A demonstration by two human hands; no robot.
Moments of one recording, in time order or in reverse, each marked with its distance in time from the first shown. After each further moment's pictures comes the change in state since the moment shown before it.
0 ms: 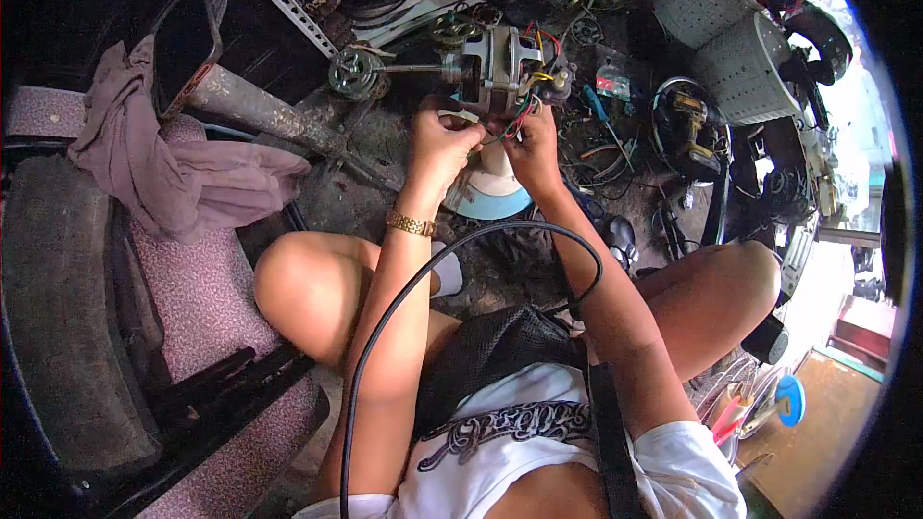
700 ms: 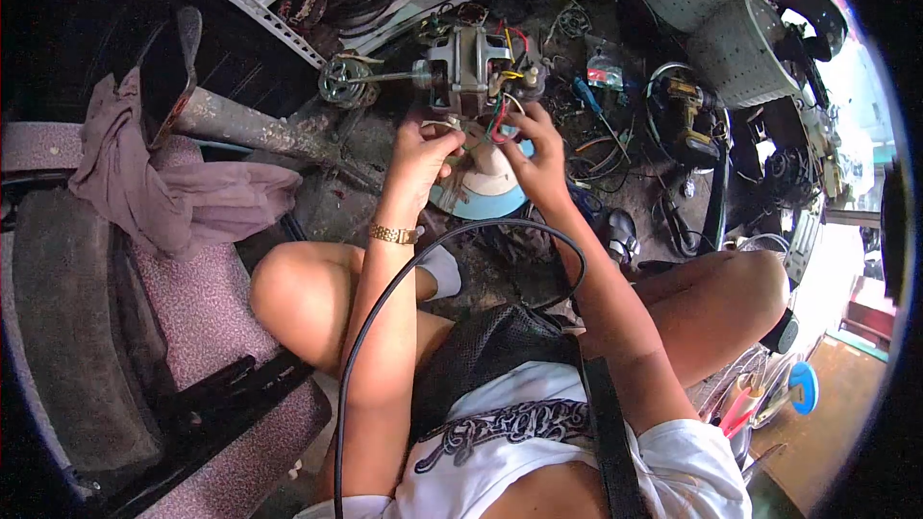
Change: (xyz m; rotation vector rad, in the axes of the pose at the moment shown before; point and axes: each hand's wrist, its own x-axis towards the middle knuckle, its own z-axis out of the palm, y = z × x) left_hand -0.005 0.001 -0.002 -0.074 -0.048 -0.082; right_hand -0.013 -0.005 -0.030 0.060 -0.073 0.143
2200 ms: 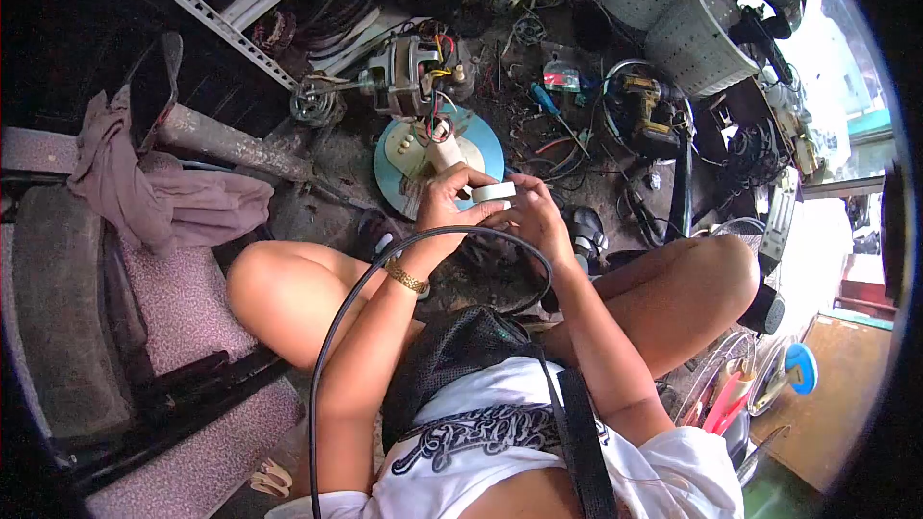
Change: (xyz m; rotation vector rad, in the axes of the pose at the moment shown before) left_hand -0.055 -0.046 0.070 0.326 -0.261 0.515; right_hand -0.095 -0.028 -0.071 1.014 -0.009 0.688
